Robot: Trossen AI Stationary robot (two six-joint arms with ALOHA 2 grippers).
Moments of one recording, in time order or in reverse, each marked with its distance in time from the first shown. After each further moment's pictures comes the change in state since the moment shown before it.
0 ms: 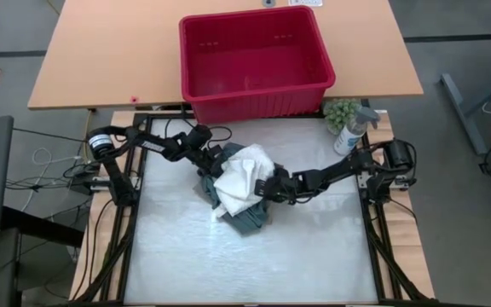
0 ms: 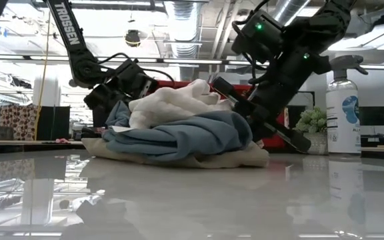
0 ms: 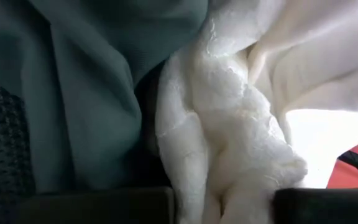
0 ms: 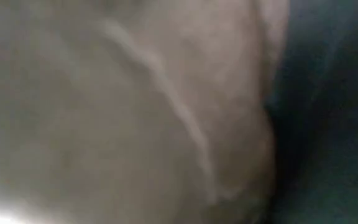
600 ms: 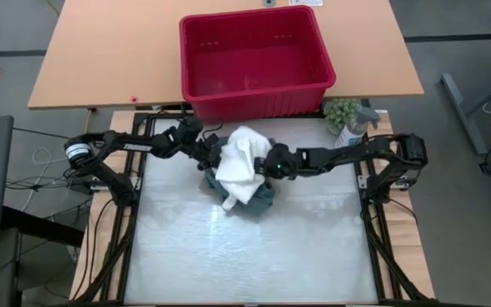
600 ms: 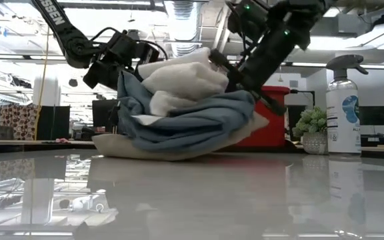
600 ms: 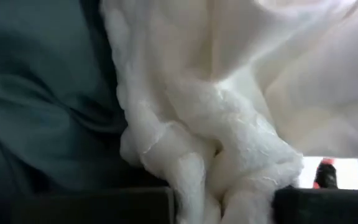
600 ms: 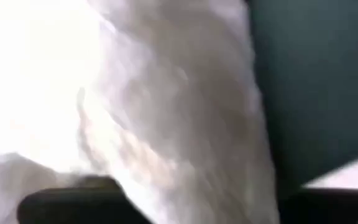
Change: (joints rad) left arm 0.020 -0.250 -0.001 -0.002 -0.018 -0.205; right arm -0.155 -0.209 0.121 -0.201 0.013 -0.254
